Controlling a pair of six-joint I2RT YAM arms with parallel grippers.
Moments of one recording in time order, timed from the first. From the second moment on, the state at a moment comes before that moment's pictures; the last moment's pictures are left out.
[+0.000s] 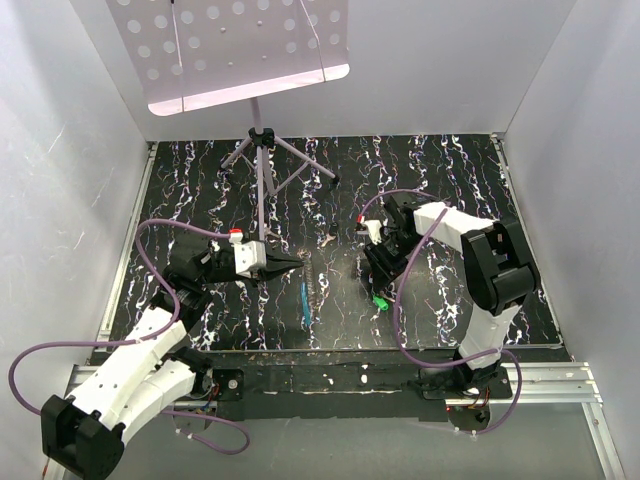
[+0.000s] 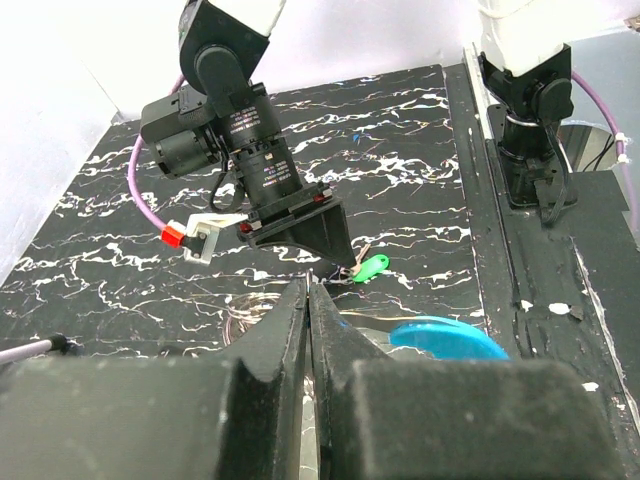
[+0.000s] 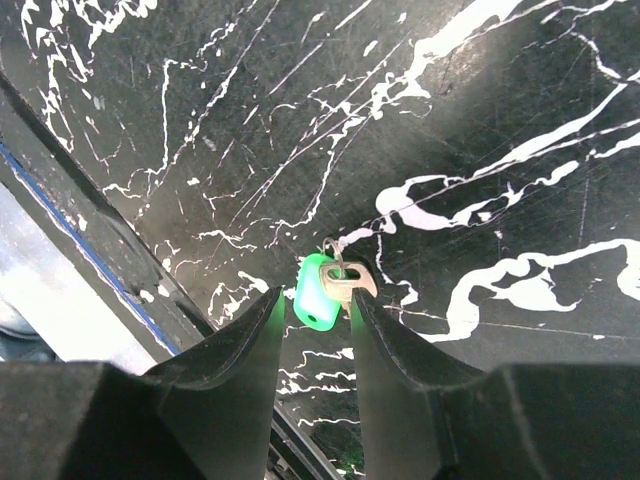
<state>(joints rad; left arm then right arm) -0.46 0.79 0.61 0.20 0.98 0.28 0.42 1.82 1.16 -0.89 -0.61 -0.34</state>
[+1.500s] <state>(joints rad) -0.45 0.80 0.61 0.18 0.98 0.28 0.47 1.88 1.20 -0.89 -0.56 -0.32</state>
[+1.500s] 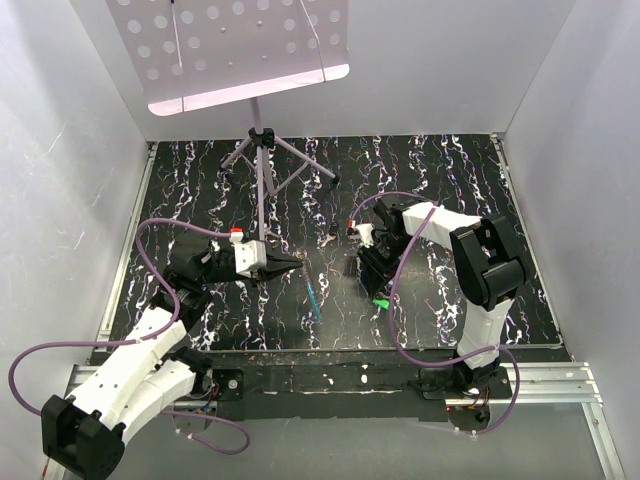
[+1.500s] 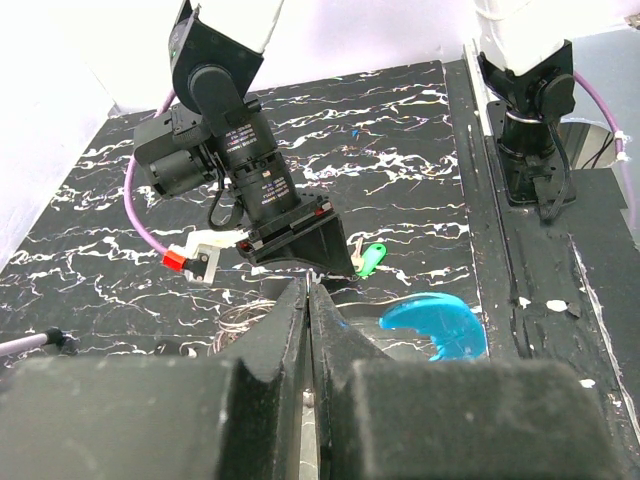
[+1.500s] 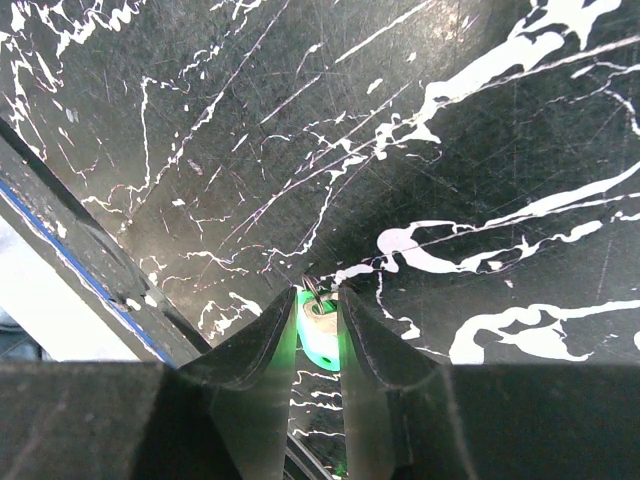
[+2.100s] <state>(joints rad) -0.45 0.80 0.61 0.18 0.98 0.28 0.48 1.88 1.20 -0.90 -0.55 -0.33</state>
